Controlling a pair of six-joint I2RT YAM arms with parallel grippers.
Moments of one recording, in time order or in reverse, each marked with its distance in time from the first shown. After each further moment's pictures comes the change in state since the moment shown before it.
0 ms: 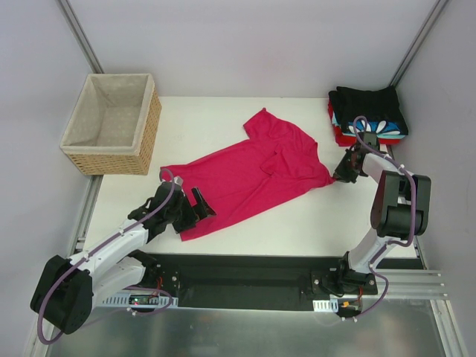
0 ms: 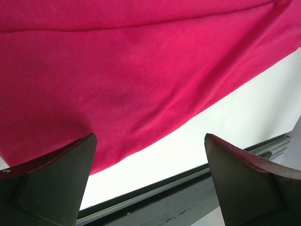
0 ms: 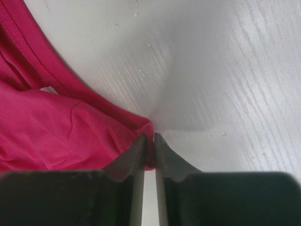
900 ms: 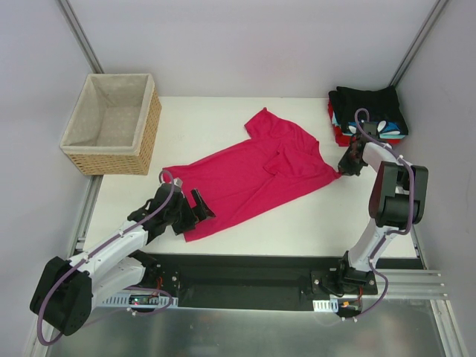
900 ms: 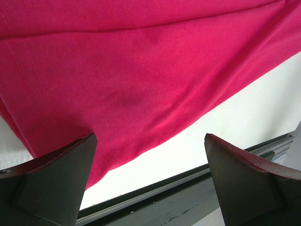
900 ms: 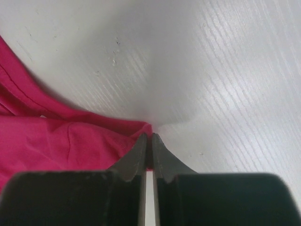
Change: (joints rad) left arm 0.000 -0.014 -0.017 -0.005 -0.001 0.000; right arm -0.003 0.106 0.172 -0.111 0.142 -0.002
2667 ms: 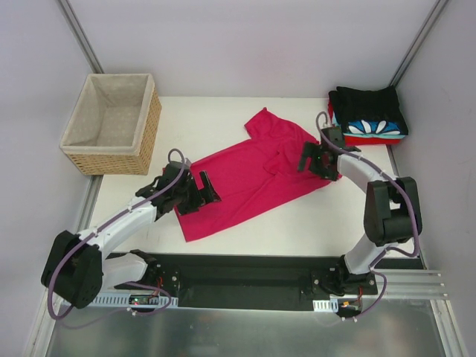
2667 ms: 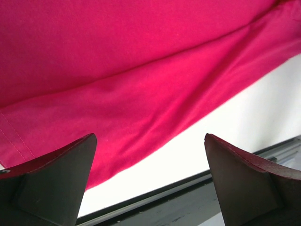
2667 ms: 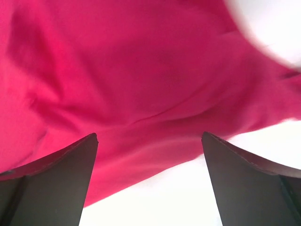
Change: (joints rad) left arm 0.000 0.250 0.275 -0.063 -0.024 0.111; right arm 0.357 -0.170 -0.158 0.098 -0.027 -0.015
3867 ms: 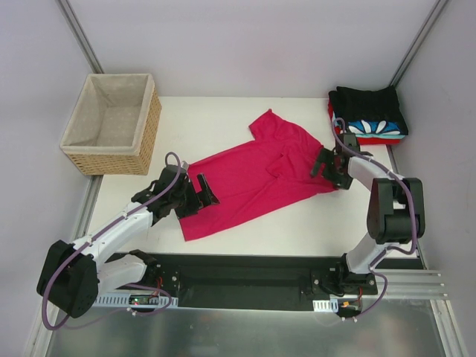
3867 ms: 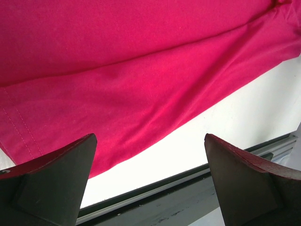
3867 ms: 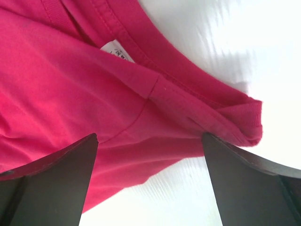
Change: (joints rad) left arm 0.000 -0.105 -0.046 -0.025 0.013 -0.022; right arm -0.184 0.030 -0.041 0.003 0.001 0.001
